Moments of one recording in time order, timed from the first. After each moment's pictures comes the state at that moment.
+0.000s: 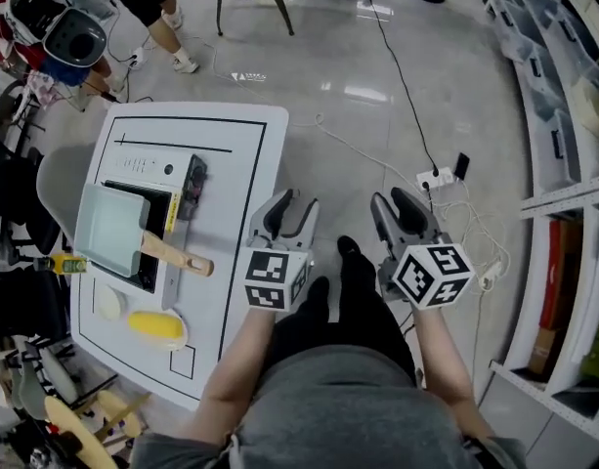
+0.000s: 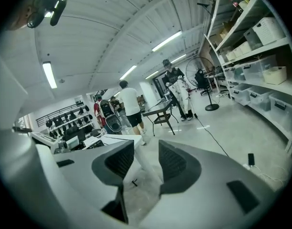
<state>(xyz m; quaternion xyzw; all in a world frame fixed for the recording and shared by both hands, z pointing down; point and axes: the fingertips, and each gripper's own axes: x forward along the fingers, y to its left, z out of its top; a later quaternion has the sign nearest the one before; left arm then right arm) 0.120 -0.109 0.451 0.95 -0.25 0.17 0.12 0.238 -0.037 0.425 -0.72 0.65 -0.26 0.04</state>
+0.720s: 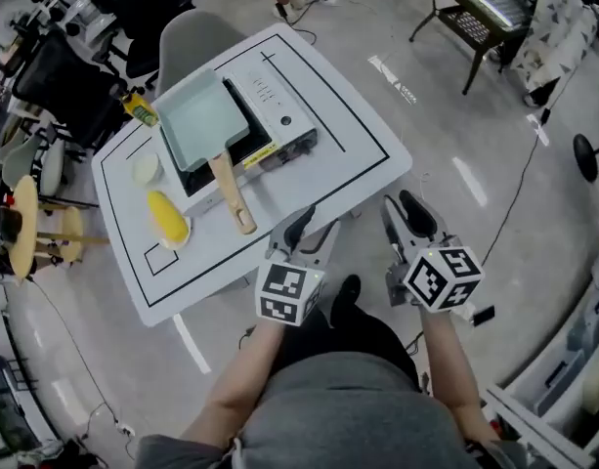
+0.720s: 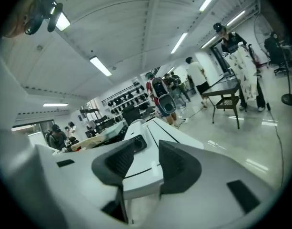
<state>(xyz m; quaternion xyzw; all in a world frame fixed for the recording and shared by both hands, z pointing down) 0.038 -0.148 0.448 0.80 -0.56 0.13 0.17 0.142 -0.201 0.408 -0.40 0.88 -0.27 -0.04</state>
